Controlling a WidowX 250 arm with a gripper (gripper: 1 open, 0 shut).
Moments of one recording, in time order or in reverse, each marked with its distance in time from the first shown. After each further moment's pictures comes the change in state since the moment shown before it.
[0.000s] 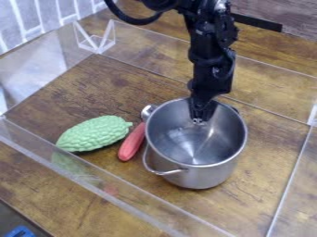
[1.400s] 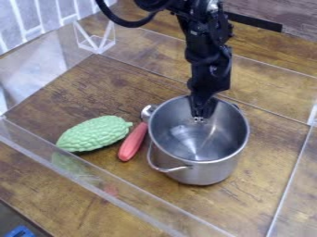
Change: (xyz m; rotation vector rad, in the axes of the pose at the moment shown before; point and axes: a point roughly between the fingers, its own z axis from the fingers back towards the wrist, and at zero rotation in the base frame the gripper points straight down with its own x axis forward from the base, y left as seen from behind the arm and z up) arm 0.002 0.007 -0.005 0.050 -0.061 0.027
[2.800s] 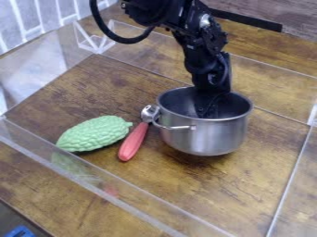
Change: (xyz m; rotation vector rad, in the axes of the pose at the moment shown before) arm 0.004 0.010 -0.018 0.072 -0.085 -0.028
